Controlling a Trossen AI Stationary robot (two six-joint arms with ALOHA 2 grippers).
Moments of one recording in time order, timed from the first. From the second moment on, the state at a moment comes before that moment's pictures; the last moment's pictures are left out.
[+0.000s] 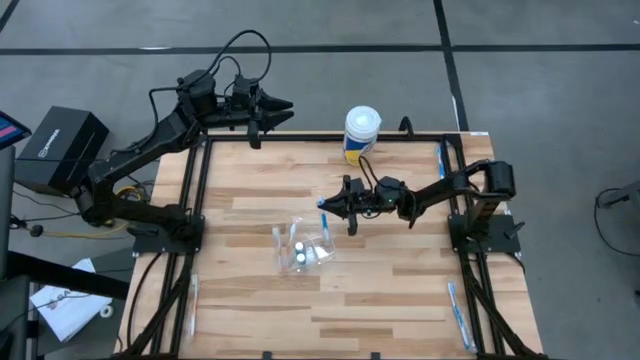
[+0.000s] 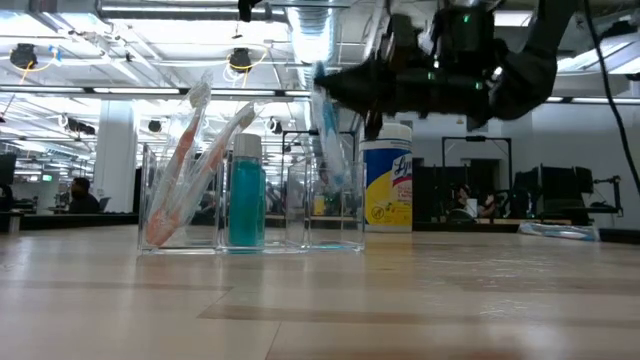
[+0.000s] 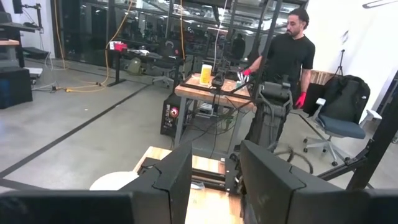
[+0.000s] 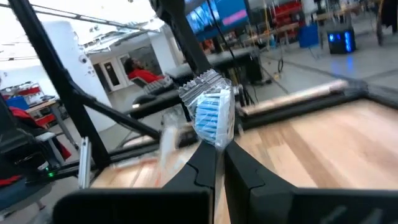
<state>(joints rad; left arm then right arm) 0.62 1.22 1.28 -0.03 0.49 -0.15 -0.11 1.77 0.64 1.20 -0.17 0.33</state>
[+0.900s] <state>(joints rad) 0.62 1.22 1.28 -0.02 0.49 -0.11 -0.09 2.05 0.74 1.35 -0.21 0.39</state>
